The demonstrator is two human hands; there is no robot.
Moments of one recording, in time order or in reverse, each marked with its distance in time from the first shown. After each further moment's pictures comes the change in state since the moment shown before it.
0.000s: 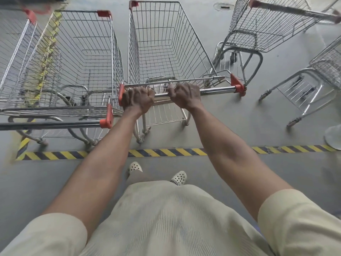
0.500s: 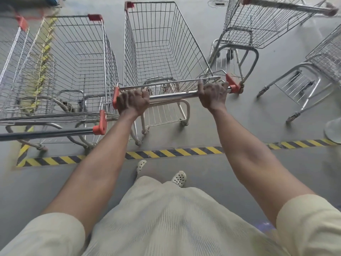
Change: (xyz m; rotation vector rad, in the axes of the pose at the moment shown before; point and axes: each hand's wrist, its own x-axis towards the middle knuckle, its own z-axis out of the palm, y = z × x) left_hand 0.000 0.021 -0.010 0.051 -0.013 -0.044; right_hand -0.016 0.106 -0.004 -0.059 0.149 0.329
